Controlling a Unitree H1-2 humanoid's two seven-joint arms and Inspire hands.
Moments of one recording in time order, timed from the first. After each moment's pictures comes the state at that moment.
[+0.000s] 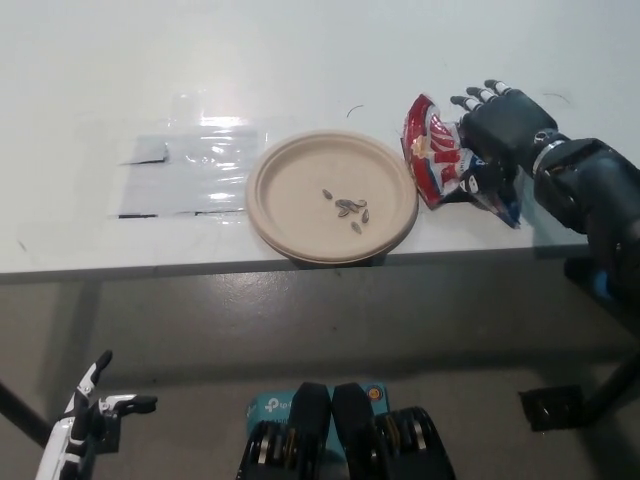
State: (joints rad) left_arm 0.22 0.21 0.06 -0.13 -0.07 -0.25 -0.10; right_arm -1.13 -0.31 0.62 1.20 -1.03 -0.23 -0.08
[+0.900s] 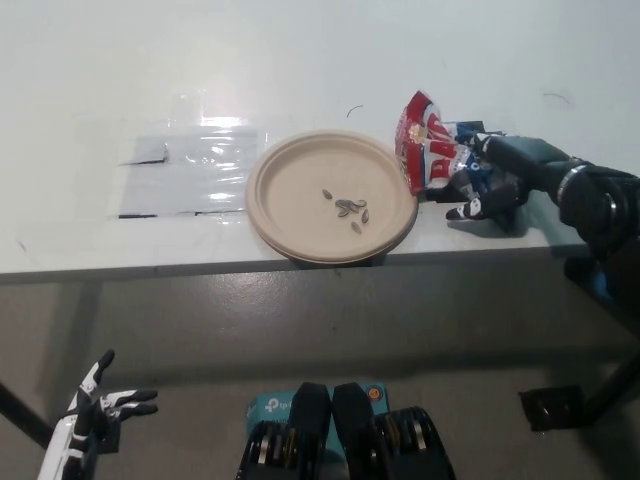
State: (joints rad) left_arm 0.21 0.21 0.06 -0.10 -0.07 -0.25 -0.10; right_arm -0.93 -0.39 0.40 0.79 -0.59 0.00 0.36
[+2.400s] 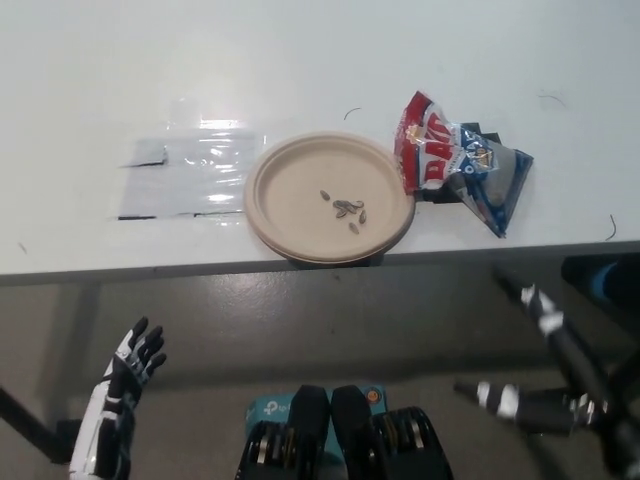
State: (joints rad) left_arm 0.11 0.13 0.03 -0.05 -0.07 -0.23 -0.10; right_arm 0.04 -0.13 -0.02 -0.27 -0.21 -0.05 0.34
